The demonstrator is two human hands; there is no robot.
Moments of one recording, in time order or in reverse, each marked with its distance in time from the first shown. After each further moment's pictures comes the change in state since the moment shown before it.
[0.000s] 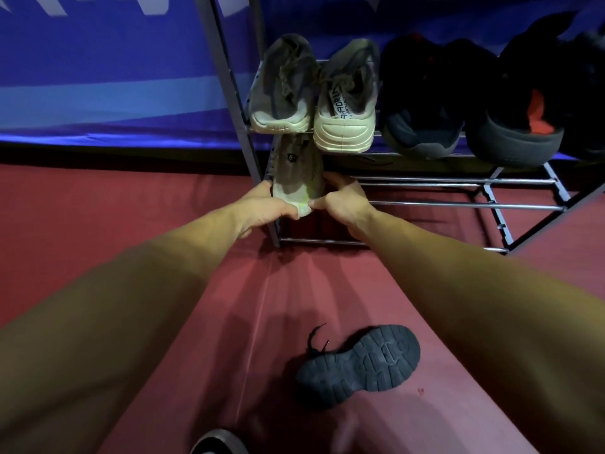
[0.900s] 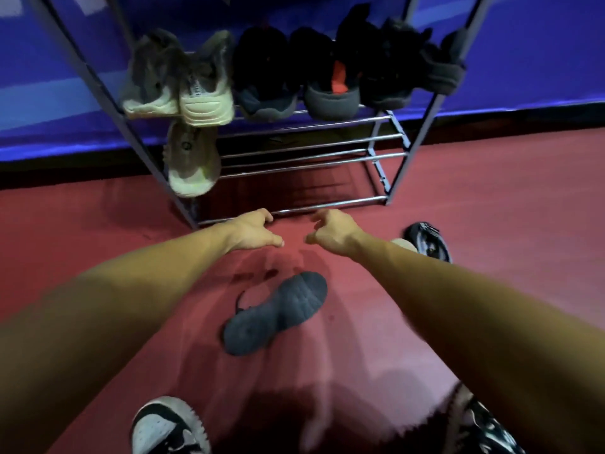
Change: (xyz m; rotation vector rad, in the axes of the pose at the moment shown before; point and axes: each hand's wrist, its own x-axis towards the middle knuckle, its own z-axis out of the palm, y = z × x) left_hand -0.090 0.025 0.148 0.635 -0.311 0.105; right_hand -0.157 0.090 -0.132 -0.484 -0.030 0.175
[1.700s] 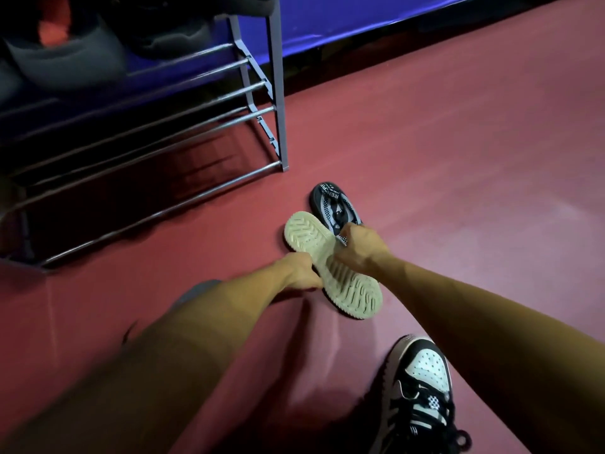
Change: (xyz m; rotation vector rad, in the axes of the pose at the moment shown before) left_hand 0.062 0.184 0.235 0.306 -0.479 0.203; right_hand -0.038 0.254 -0.055 -0.066 0.100 0.387
